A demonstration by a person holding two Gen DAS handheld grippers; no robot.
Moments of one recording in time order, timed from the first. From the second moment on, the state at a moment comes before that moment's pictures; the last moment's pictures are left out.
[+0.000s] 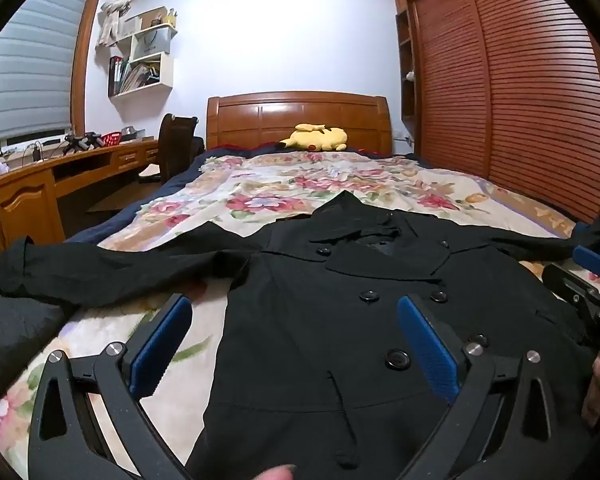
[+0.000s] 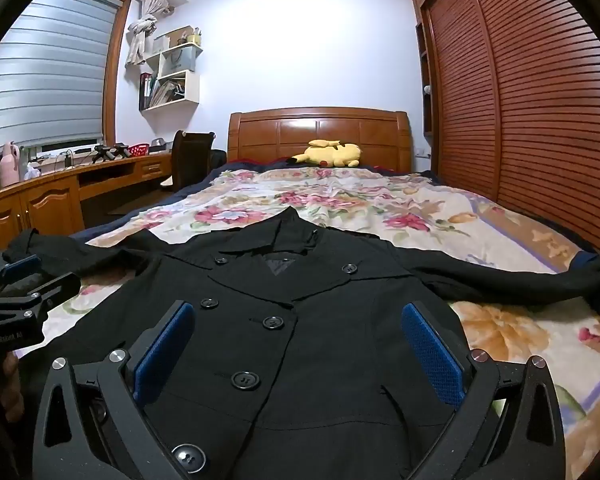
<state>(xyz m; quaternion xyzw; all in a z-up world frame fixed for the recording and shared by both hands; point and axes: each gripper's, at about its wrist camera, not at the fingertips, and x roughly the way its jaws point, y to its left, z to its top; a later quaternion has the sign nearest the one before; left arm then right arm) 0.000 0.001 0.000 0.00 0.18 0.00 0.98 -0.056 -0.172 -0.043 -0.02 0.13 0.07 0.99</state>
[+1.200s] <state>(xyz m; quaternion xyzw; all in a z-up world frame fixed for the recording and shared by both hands) -0.005 -0.004 0.005 0.01 0.17 0.00 0.99 -0.058 -0.173 -0.043 -0.01 0.12 0.07 0.99</state>
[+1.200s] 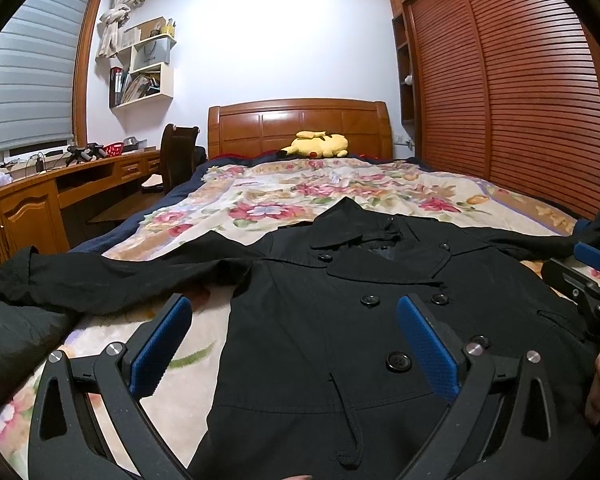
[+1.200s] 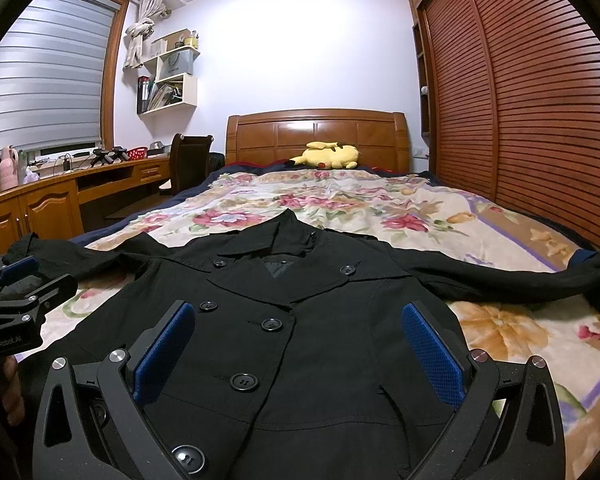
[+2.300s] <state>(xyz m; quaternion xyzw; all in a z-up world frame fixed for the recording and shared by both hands) -0.007 -0.006 0.008 0.02 0.16 0.00 0.99 -0.056 -0.175 -0.042 -0.01 0.12 0.07 0.99</state>
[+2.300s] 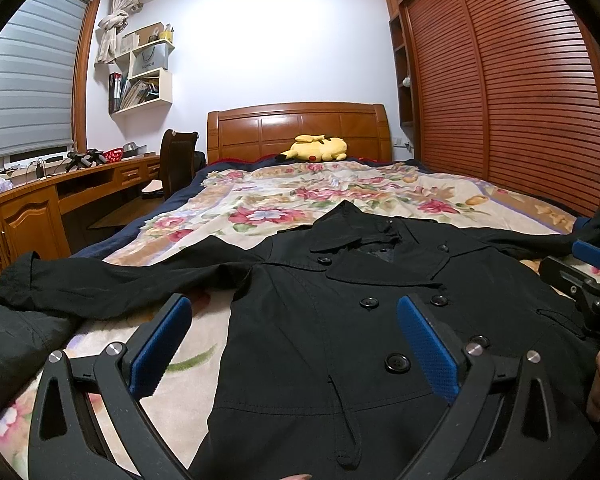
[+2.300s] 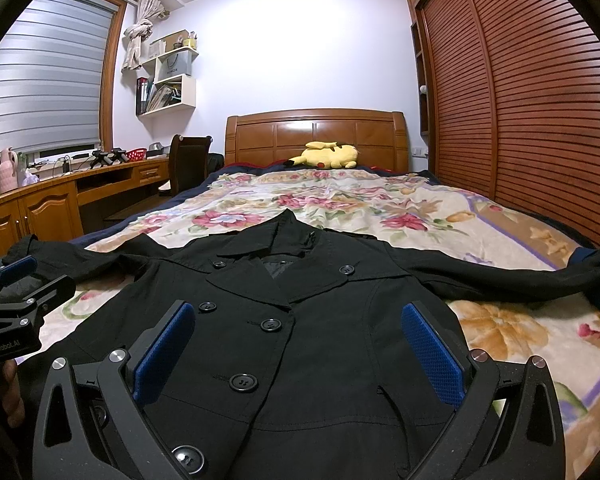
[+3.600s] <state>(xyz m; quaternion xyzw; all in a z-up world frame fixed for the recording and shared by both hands) -0.001 0.011 0.018 0.03 0.20 0.01 0.98 -0.057 -0.169 -0.033 -0.01 0.13 0.09 0.99</state>
